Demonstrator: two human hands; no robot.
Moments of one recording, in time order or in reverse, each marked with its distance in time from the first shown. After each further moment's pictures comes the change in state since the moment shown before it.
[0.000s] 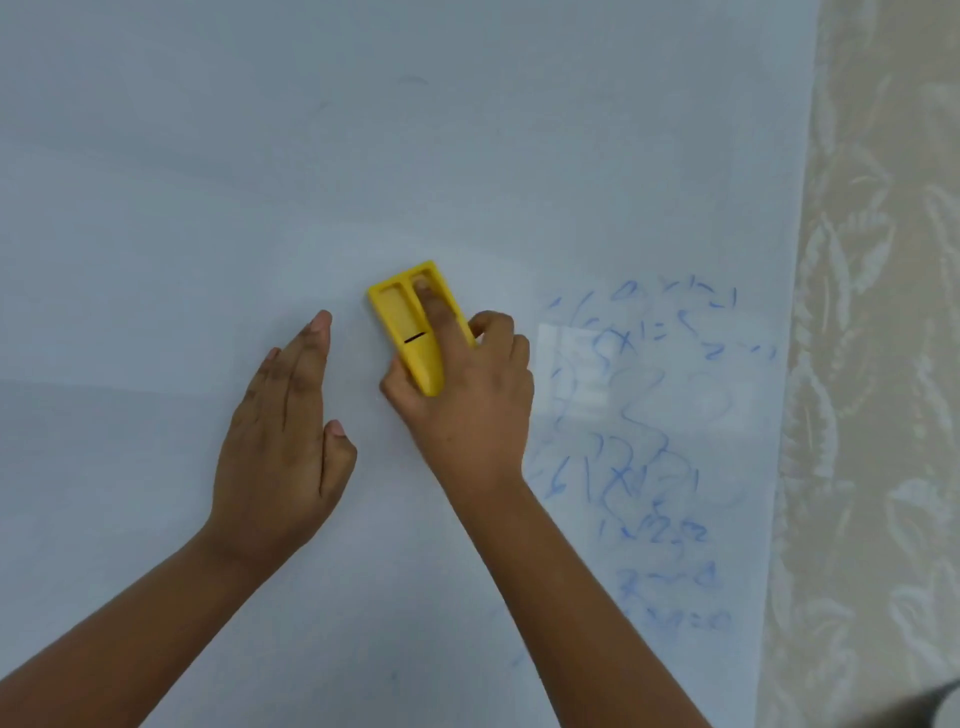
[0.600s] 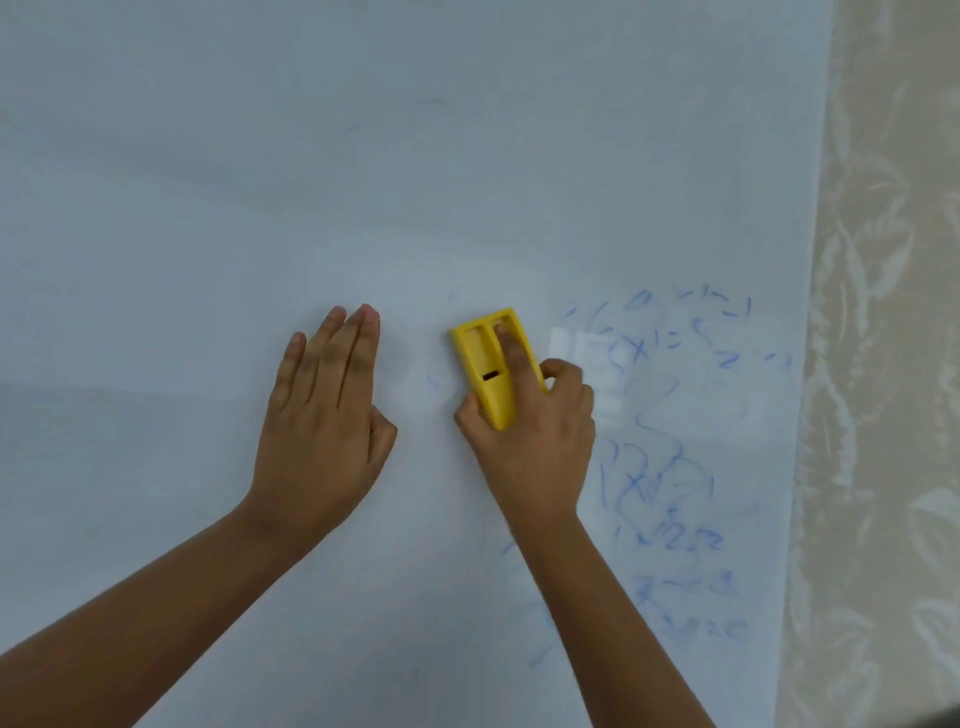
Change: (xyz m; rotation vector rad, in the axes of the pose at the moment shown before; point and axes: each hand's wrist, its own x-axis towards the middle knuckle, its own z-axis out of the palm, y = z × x) left_hand 0.015 0.002 0.000 0.251 -0.059 0.026; right_hand -0.018 0.028 -0.013 -0.036 0.018 0.126
